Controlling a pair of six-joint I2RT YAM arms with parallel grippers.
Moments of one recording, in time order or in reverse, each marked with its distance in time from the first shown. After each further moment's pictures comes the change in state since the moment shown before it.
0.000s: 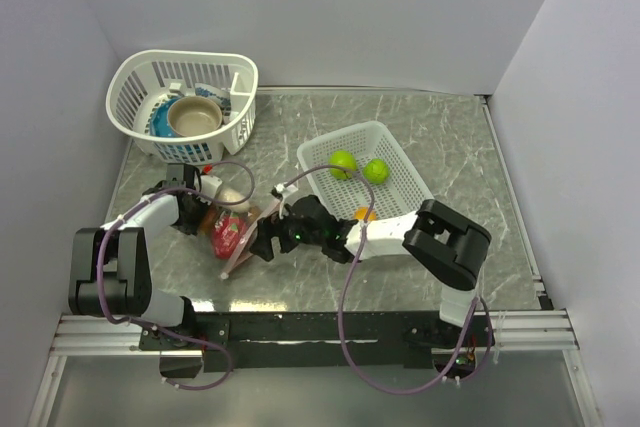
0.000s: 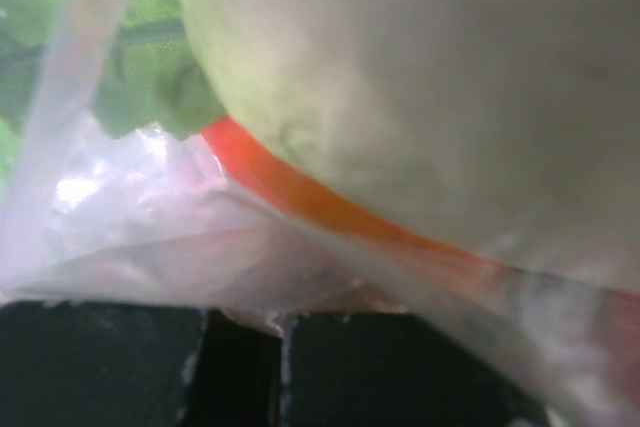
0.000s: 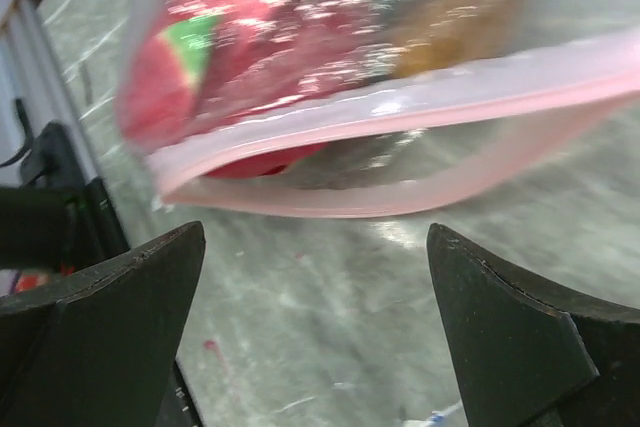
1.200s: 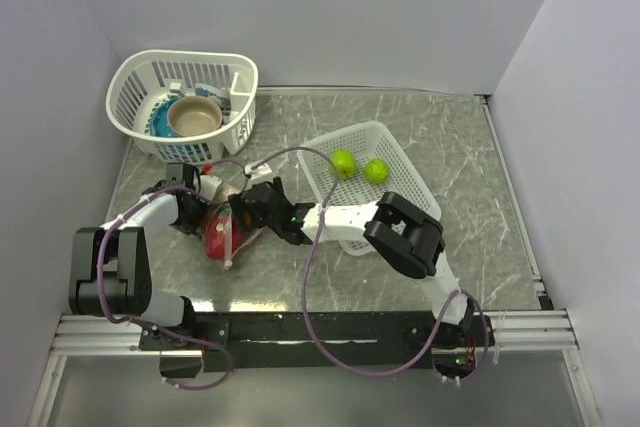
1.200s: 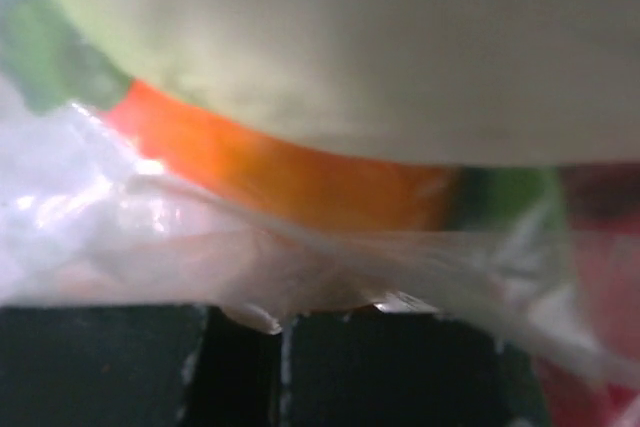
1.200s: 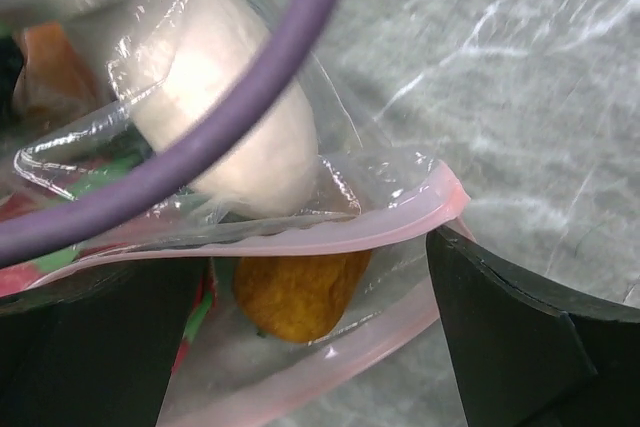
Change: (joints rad) left arm 0.004 0.002 0.005 -0.006 0.010 0.002; right arm 0.046 0.285 0.487 -0.327 0.469 -0.062
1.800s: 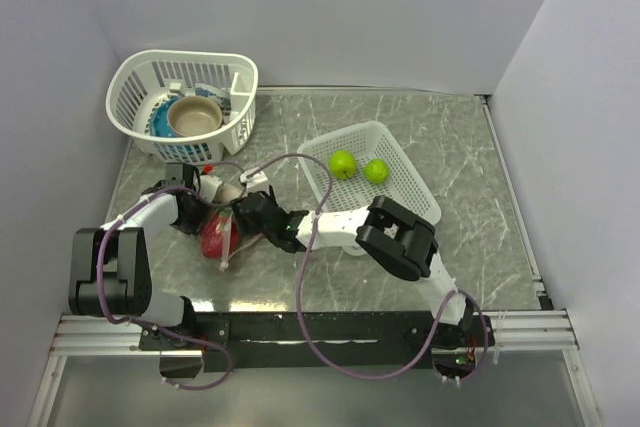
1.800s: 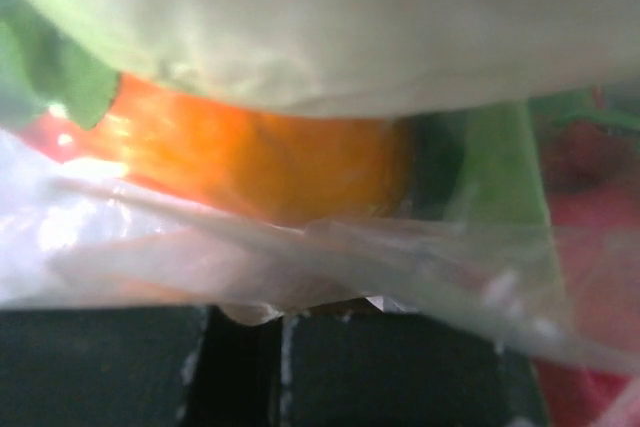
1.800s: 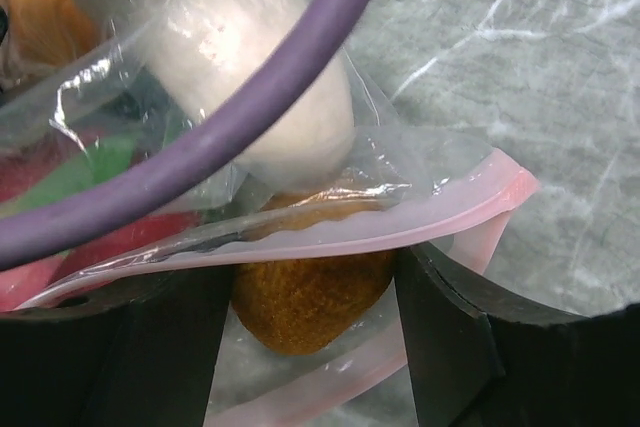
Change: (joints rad) left arm 0.002 -0.005 0.001 -0.006 0.015 0.008; right arm 0.039 0.041 0.003 0.027 0.081 -0.016
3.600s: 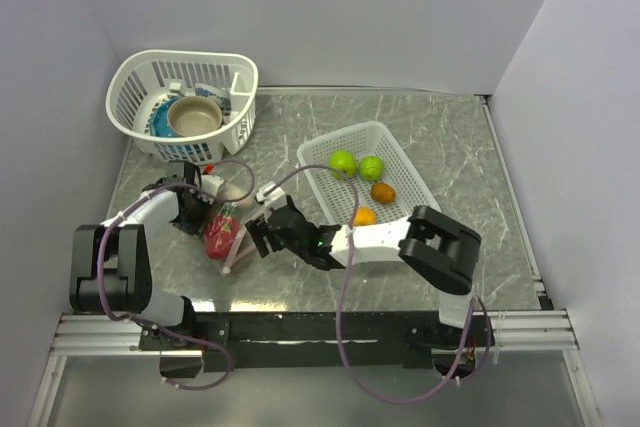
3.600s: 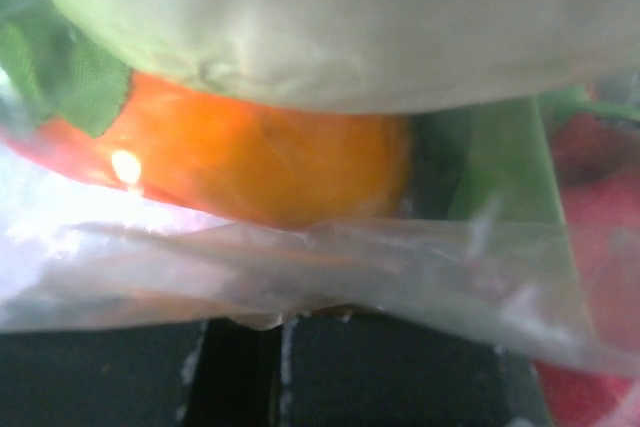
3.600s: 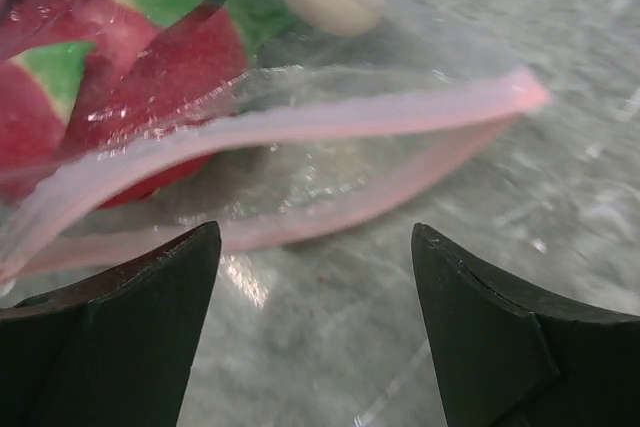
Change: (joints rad) left arm -0.005 0.019 0.030 -0.052 0.038 -0.023; right arm 0.030 -0.312 -0.363 0.106 -0.084 -0.134
